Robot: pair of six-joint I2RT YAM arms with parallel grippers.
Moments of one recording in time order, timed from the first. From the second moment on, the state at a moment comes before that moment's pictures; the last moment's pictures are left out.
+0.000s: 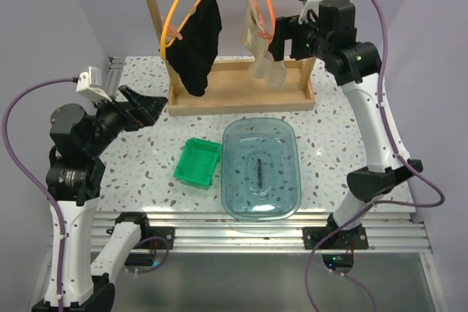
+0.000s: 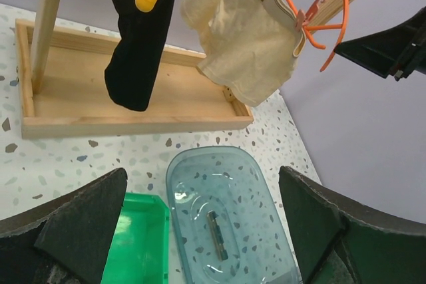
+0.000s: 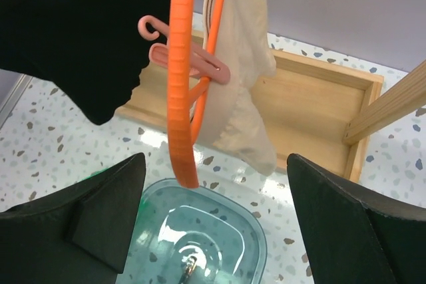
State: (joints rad) left arm -0.02 0.76 1.23 -0.57 0.39 -0.58; right arm 0.37 1.69 2.23 -0.92 -0.06 0.11
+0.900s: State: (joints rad) left arm -0.02 0.75 1.15 -0.58 0.38 -0.57; right arm 0.41 1.92 2.43 -0.89 0.04 0.12
